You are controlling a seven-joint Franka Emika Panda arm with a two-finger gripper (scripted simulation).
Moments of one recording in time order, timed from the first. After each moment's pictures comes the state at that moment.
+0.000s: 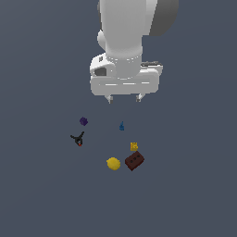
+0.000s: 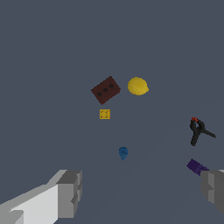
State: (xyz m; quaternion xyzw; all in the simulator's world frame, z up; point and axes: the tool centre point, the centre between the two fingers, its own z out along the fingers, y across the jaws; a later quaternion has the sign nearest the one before) arm -0.006 0.021 0.321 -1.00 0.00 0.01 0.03
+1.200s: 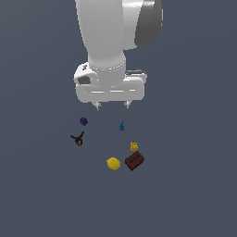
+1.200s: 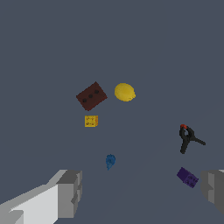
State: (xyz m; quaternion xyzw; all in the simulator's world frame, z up) arm 0.010 -0.020 0.305 -1.00 0.00 0.00 0.03
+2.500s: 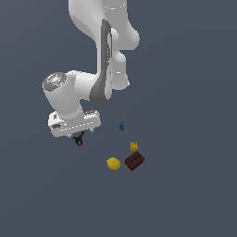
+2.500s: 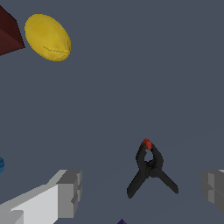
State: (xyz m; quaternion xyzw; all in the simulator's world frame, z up) arm 0.004 -0.176 0.119 -0.99 -0.15 0.00 0.01
